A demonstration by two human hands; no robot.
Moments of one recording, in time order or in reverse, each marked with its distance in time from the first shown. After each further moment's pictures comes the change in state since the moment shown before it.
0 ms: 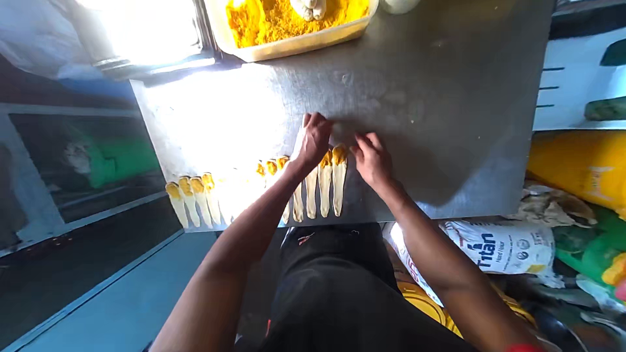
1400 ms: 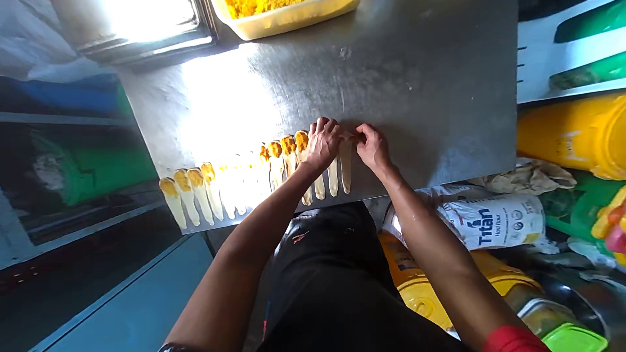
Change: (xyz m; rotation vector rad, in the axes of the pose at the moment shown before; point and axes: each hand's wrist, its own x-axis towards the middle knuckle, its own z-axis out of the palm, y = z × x) left_hand -0.086 0.010 0.030 0.133 -0.048 0.180; right_hand -0.039 -0.009 0.048 0.140 0.110 0.108
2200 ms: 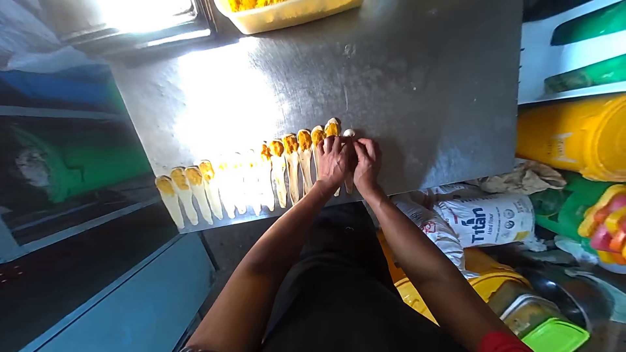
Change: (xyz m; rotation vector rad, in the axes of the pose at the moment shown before) left_hand -0.047 0.042 0.032 -0.008 0.064 -0.157; right_hand -0.068 -0.012 0.040 -0.163 0.217 -0.098
